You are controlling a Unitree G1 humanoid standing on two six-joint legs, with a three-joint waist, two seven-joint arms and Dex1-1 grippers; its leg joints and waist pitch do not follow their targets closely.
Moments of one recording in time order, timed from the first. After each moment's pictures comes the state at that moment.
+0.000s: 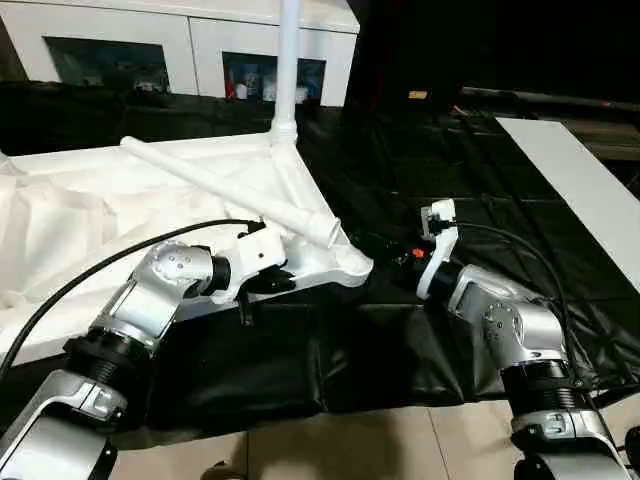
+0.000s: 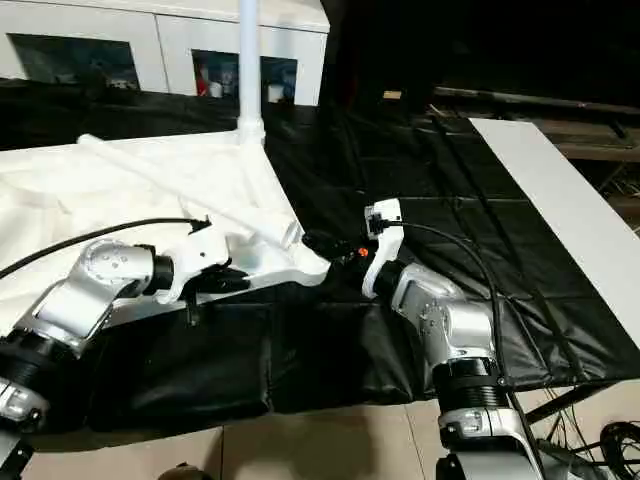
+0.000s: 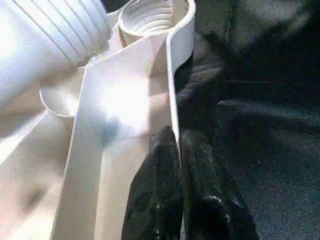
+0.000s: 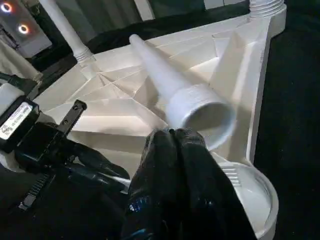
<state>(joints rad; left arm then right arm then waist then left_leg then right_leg) -0.57 0.50 -0.33 0.43 0.06 0.11 -1.02 -0.48 -0.17 -0.07 0.36 0.40 0.49 0.80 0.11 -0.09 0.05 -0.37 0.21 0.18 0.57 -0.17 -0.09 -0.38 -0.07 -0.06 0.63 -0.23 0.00</state>
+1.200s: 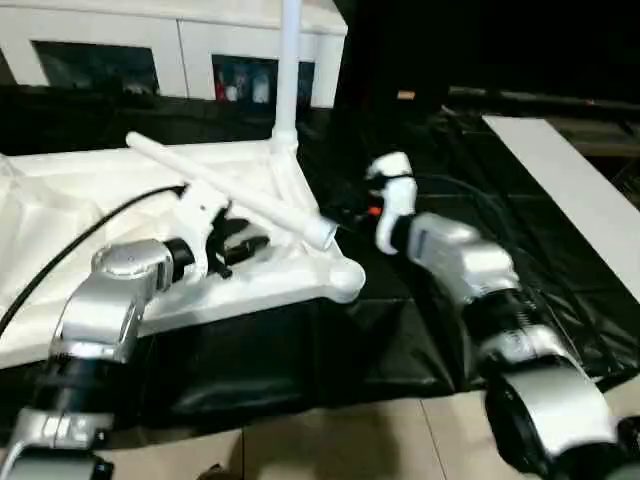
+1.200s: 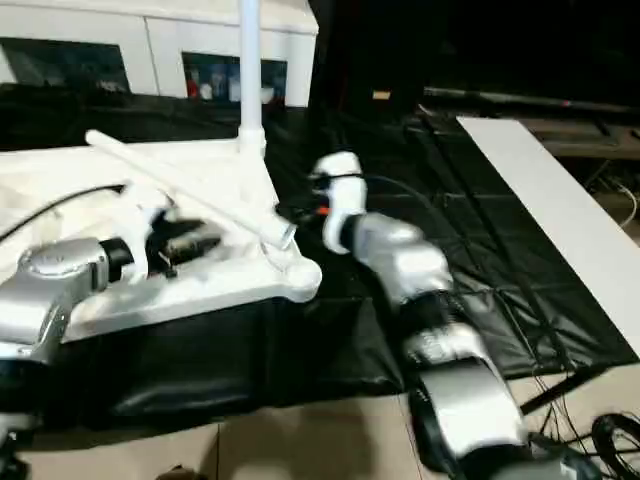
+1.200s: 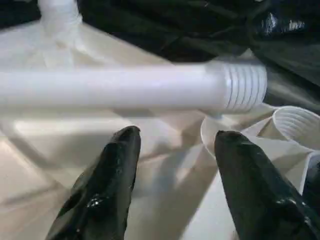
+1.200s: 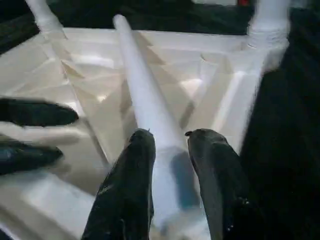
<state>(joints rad) -0.42 0.41 0.03 0.08 -0.13 0.63 -0.67 -0.90 -0.07 0.04 0.89 0.23 0.26 0.68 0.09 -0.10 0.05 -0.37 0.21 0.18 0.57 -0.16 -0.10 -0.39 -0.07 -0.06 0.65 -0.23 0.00</state>
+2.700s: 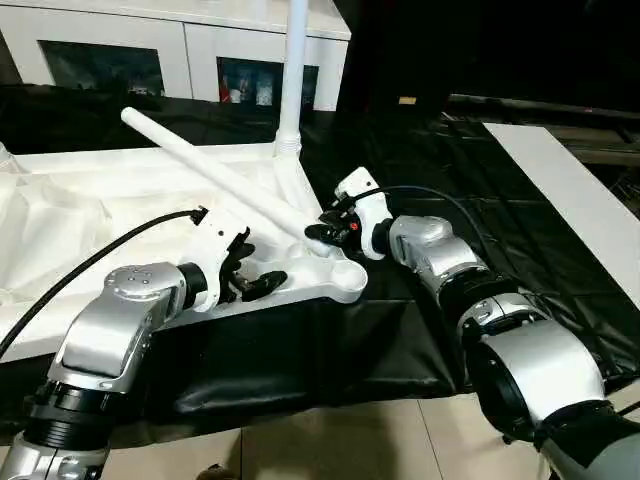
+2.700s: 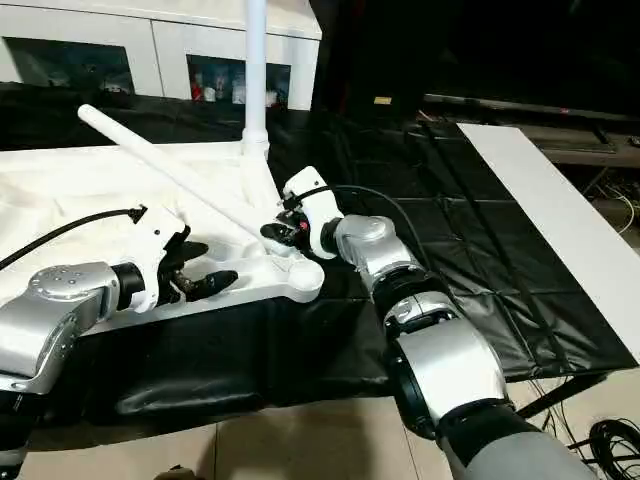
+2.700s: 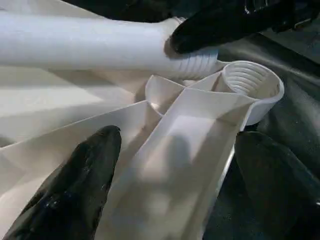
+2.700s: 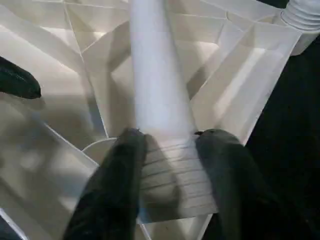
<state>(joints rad) -0.36 0.46 -0.10 -0.07 -0.16 0.74 -0.70 -1.02 -0.07 0.11 1.24 0.01 0.02 0.73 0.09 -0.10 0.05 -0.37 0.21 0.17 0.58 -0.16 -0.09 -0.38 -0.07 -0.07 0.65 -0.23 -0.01</state>
